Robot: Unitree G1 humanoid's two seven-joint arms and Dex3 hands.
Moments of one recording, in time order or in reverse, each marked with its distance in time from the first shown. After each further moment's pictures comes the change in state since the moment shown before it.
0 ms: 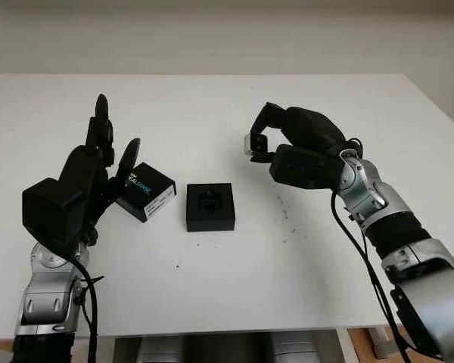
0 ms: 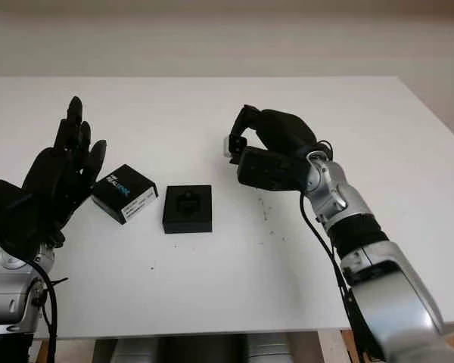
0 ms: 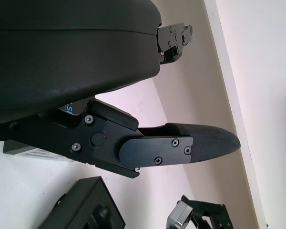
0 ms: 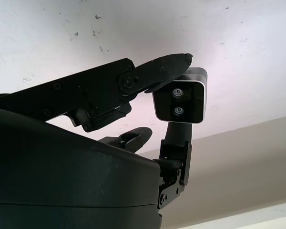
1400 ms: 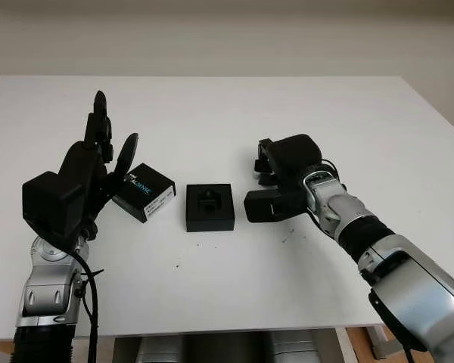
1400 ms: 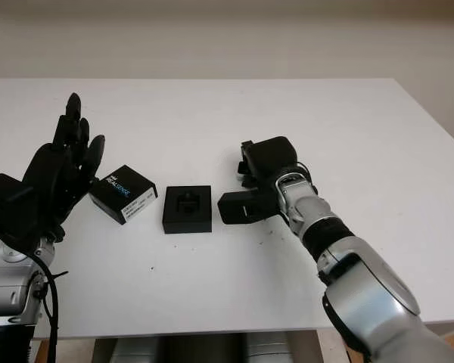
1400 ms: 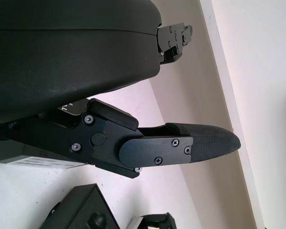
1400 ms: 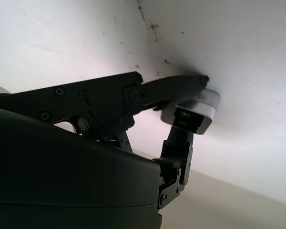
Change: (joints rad) left arm -0.037 0.009 0.012 0.047 0.009 -0.013 -0.002; right arm -0.122 0.091 0.327 0.443 -0.387 0.124 -0.320
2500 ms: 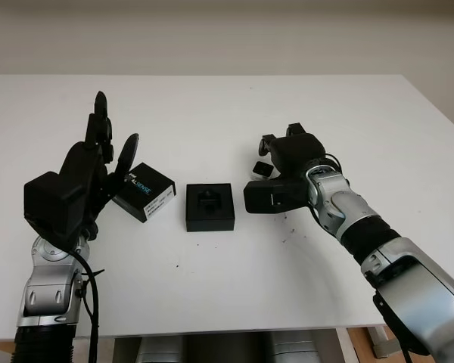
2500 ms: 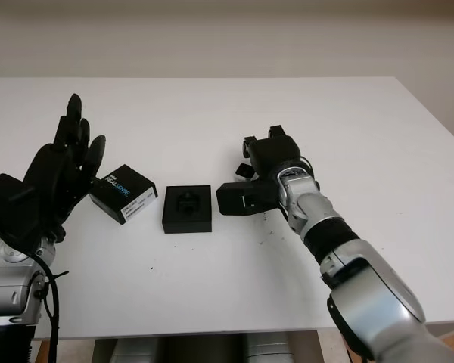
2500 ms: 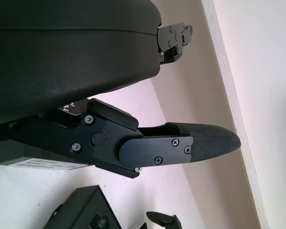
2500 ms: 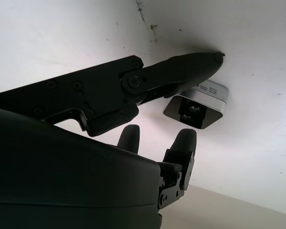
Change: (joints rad) left arm -0.004 0.000 0.001 0.004 0.013 0.000 -0.004; right arm 0.031 -0.010 -0.065 -0.149 0.023 0.122 0.207
